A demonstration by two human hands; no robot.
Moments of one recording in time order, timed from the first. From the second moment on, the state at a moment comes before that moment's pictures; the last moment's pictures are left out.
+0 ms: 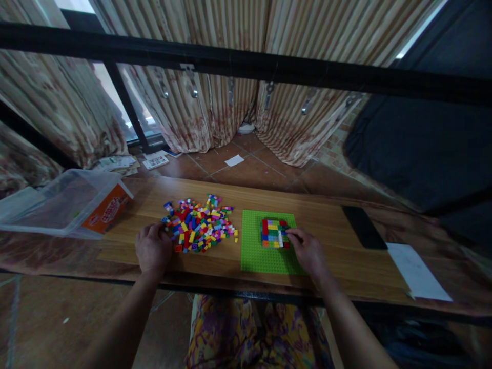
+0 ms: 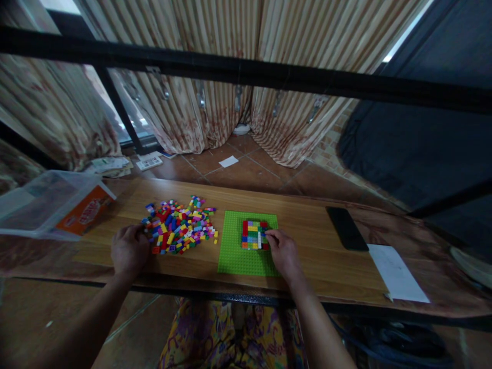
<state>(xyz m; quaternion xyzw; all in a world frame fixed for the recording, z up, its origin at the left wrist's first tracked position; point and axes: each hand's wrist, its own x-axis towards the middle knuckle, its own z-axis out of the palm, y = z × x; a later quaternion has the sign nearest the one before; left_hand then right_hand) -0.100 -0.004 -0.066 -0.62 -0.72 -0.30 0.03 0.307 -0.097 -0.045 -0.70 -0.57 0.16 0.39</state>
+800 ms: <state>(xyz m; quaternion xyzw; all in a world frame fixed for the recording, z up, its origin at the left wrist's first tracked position) -0.099 -0.004 -0.065 -0.61 -0.73 -0.30 0.02 0.315 -0.077 -0.060 -0.72 -0.38 0.30 0.50</state>
